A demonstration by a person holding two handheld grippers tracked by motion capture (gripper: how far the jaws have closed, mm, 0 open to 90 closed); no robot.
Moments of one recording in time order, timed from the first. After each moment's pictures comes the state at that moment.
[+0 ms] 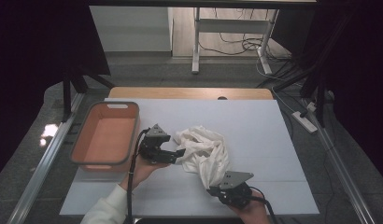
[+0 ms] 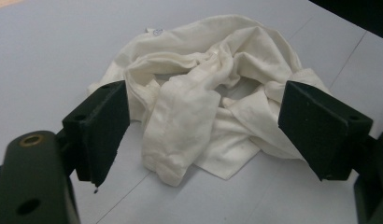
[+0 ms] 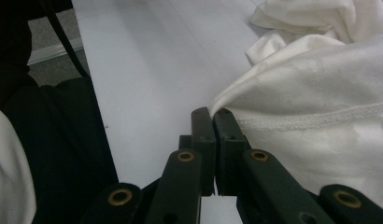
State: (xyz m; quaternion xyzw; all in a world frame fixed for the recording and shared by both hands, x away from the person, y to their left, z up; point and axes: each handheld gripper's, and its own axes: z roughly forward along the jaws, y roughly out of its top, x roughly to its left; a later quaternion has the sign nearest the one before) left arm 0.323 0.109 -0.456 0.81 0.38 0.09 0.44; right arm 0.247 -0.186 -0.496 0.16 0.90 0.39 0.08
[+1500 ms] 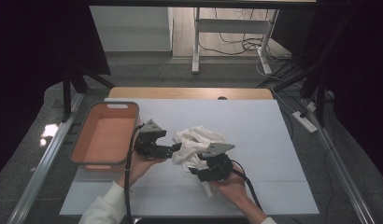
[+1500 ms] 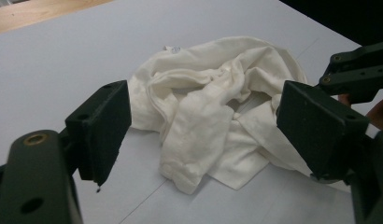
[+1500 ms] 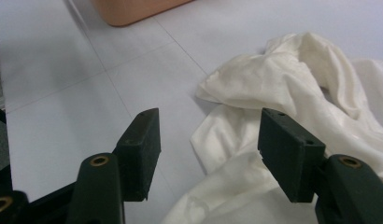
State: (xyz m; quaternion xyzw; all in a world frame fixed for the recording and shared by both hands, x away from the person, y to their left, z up) left arm 0.326 0.122 -0.445 0.79 0.40 0.11 0.46; right arm 0.312 -0.132 -0.480 0.22 0.88 0.41 0.10
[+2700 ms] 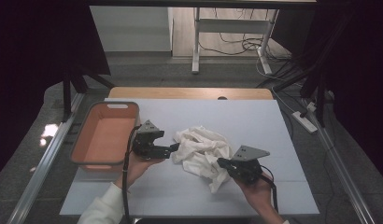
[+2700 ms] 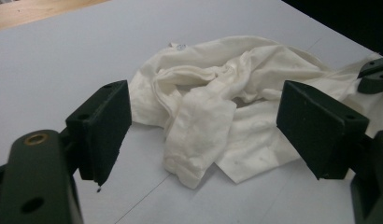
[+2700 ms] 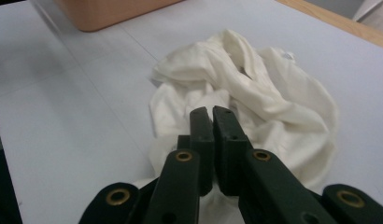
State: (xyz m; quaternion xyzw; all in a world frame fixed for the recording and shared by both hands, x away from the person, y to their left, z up) left arm 0.324 0.128 -0.448 0.79 0.40 0.11 0.45; right arm 0.290 -0.209 -0.454 0.26 0.85 0.43 0.16
